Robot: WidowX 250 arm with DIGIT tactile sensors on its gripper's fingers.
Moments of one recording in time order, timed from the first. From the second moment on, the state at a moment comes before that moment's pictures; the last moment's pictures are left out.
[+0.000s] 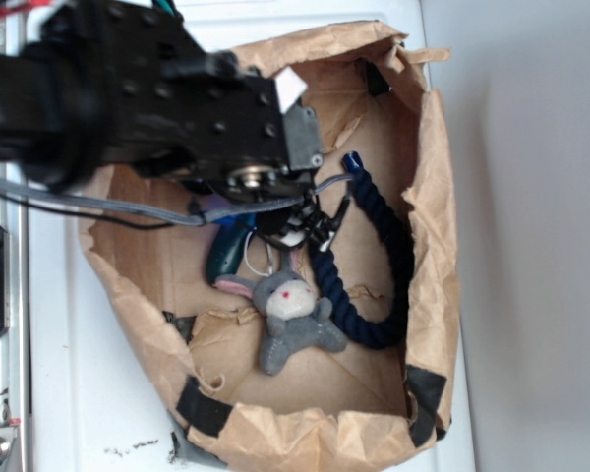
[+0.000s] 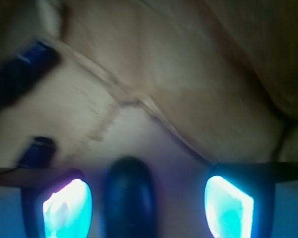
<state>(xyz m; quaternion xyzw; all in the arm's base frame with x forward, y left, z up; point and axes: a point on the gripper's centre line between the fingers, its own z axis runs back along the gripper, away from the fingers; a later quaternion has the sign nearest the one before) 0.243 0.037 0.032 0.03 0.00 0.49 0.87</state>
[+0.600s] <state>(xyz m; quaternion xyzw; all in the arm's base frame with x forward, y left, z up) 0.245 0.026 0.014 -0.01 0.00 0.52 0.86</state>
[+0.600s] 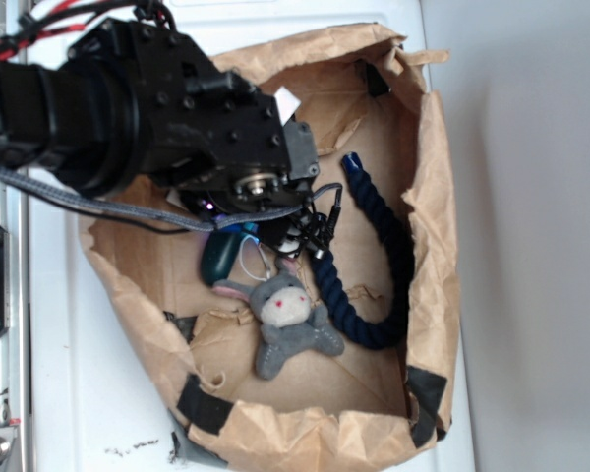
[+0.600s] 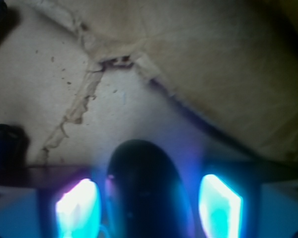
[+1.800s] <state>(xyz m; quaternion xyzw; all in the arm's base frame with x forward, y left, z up) 0.264 -0.001 0.085 -0.10 -0.09 0.34 0.93</state>
